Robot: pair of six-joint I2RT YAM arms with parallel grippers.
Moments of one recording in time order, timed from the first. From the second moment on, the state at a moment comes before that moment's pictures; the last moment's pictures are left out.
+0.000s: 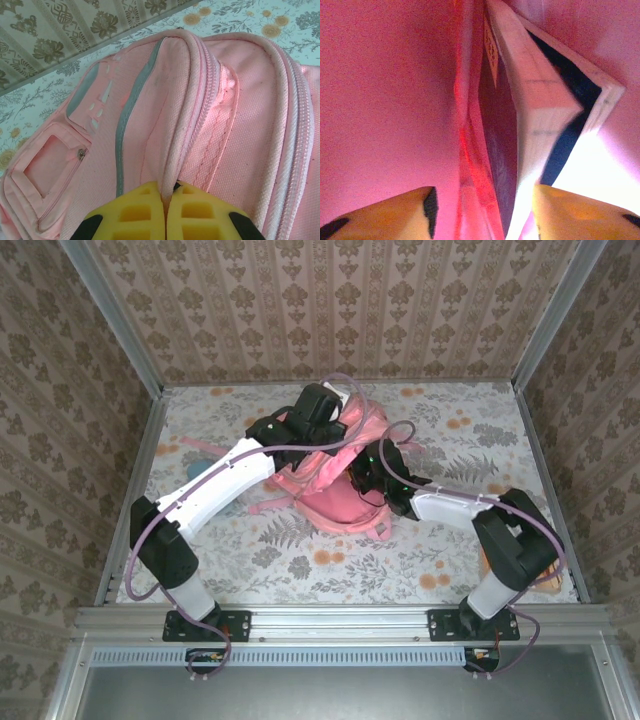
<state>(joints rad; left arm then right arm) -0.82 1.67 1.63 -0.66 -0.23 -0.12 0.57 1.60 0.85 0.30 -0.02 1.50</state>
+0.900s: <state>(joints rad) -0.72 1.66 1.43 -0.55 -0.08 -0.11 0.49 1.01 0.77 -0.54 0.10 1.12</state>
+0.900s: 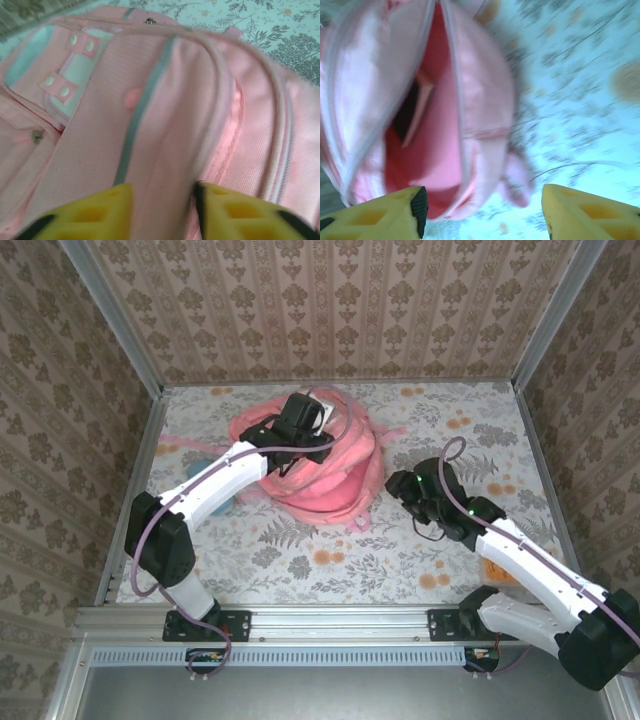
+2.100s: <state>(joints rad) -0.61 1.39 1.28 -0.53 -0.08 -0.27 -0.48 1.14 0.58 -0.73 -0.01 0.70</state>
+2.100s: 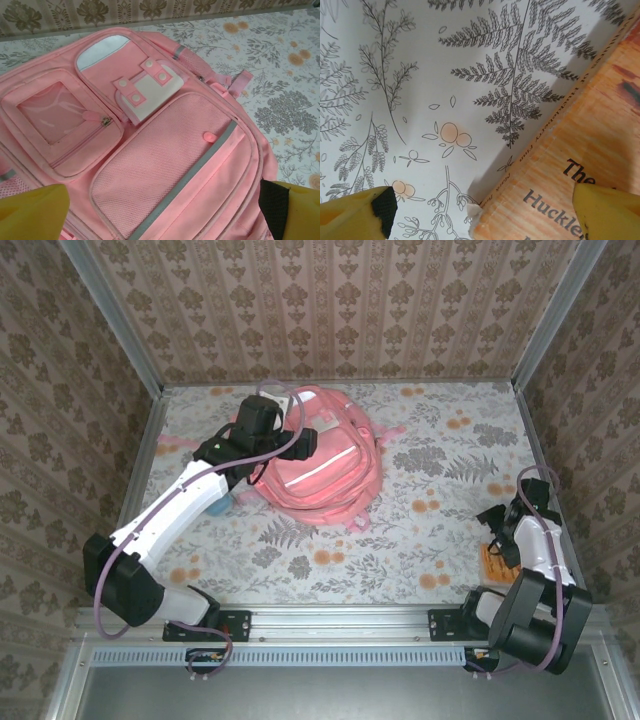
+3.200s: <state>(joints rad) -0.68 1.65 1.36 -0.50 0.17 -0.44 0.39 1.30 0.71 -0.53 -0.20 0.94</state>
